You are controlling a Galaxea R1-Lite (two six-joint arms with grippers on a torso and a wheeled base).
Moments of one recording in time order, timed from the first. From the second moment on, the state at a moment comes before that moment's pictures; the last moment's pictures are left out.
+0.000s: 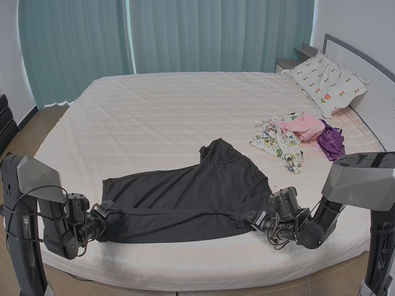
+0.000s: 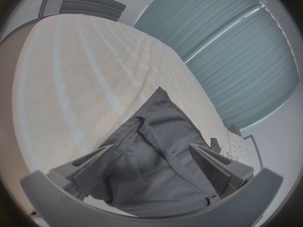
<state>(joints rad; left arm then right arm) -0.03 2.38 -0.34 -1.47 0.04 -0.97 0.51 2.30 -0.67 -0.84 -0.07 1.08</state>
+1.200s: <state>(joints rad) -0.03 2.38 -0.35 -1.47 0.05 -0.97 0.52 2.39 -0.79 -0.87 -0.23 1.12</state>
